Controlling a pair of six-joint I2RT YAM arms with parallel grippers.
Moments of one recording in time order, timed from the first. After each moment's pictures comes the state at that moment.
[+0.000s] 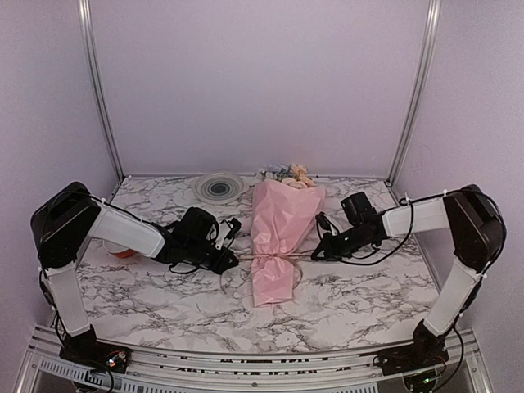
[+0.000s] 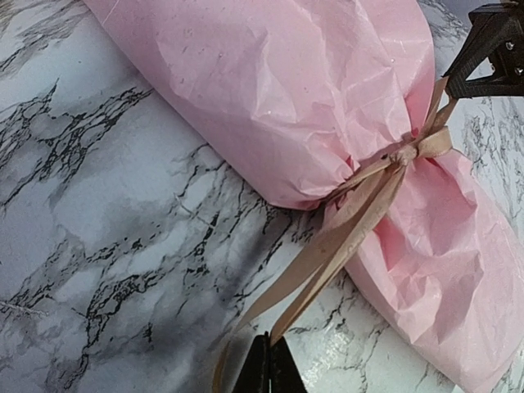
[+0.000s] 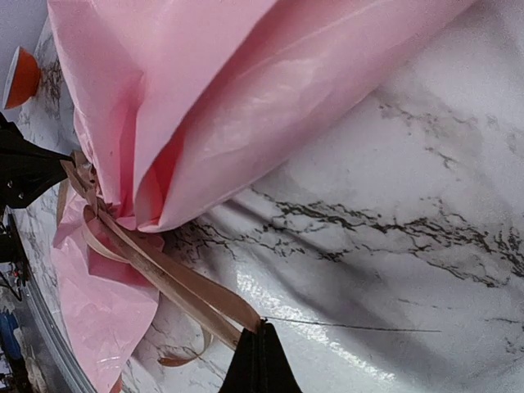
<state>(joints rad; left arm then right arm) -0.75 1.88 0.93 0.15 0.23 -0.19 0.43 1.74 0.92 -0.21 -0.51 0.27</state>
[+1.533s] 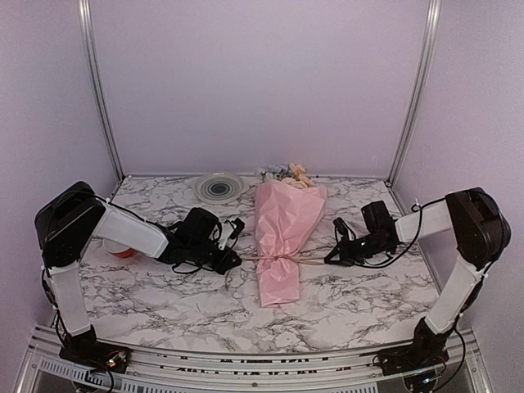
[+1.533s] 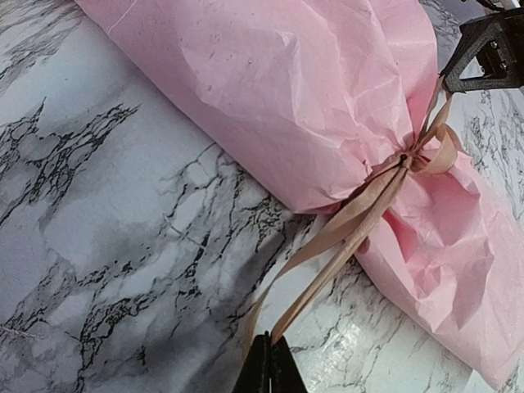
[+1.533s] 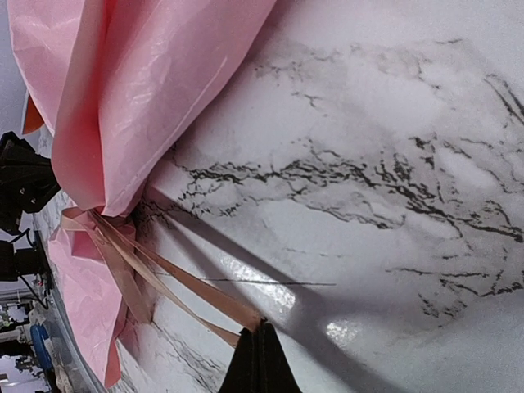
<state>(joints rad) -0.75 1.91 0.95 0.16 0.22 -0.16 0.25 1.73 0.78 -0.10 -0.64 0.27</state>
